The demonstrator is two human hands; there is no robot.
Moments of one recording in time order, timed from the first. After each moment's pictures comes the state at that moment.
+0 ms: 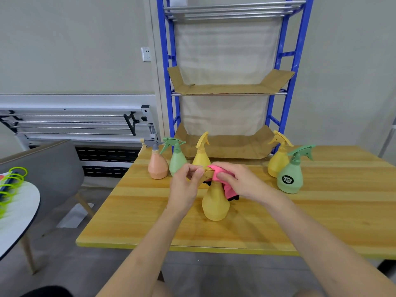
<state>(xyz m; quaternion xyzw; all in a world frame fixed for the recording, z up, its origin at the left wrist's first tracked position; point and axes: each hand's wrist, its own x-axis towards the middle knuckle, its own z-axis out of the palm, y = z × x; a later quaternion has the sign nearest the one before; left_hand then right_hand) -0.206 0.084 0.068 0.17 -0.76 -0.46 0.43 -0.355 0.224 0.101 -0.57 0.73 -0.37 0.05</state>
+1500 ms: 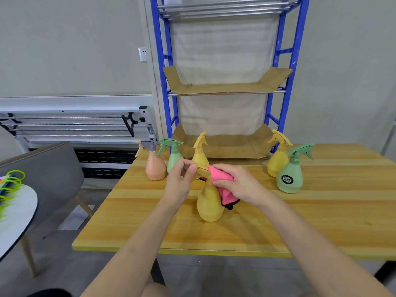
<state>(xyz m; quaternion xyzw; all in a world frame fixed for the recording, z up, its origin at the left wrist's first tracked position) -0.217 0.064 0.071 0.15 -0.76 -0.49 0.39 -0.360 0.225 0.089 -0.54 0.71 -0.43 0.09</state>
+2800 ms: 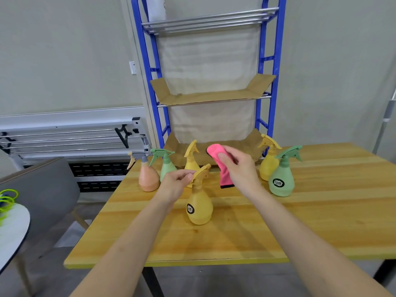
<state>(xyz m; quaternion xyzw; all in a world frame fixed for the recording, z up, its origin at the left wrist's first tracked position) -0.229 0.074 0.107 0.24 -0.75 -0.56 0.25 -0.370 0.229 0.121 -0.39 0.69 -0.61 -0.03</state>
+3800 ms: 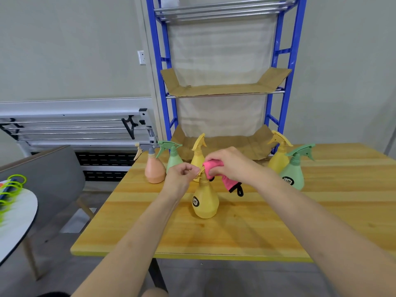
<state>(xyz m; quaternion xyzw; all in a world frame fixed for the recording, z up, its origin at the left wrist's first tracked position) -0.228 0.063 0.092 0.25 -0.74 -0.55 0.30 -0.385 0.190 0.137 -0.59 0.76 -0.26 0.02</state>
